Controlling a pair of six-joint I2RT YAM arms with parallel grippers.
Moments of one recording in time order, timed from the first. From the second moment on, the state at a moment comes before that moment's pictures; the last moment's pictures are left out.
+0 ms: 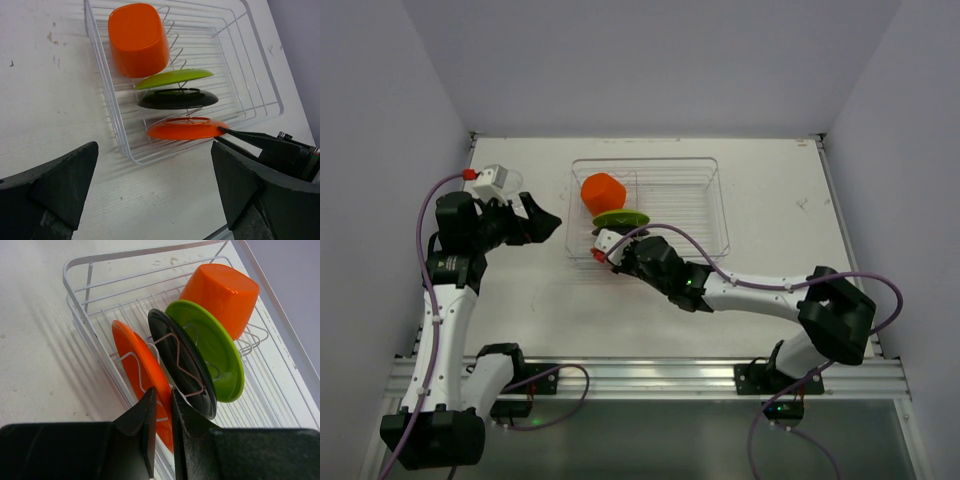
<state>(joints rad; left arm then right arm) 0.08 0.88 0.90 -0.49 0.56 -0.28 1.07 1.53 0.89 0.27 0.27 -0.43</state>
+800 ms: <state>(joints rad) 0.08 0.90 0.90 -0.49 0.56 -0.28 1.12 1.55 0.88 0.32 0.39 -0.45</state>
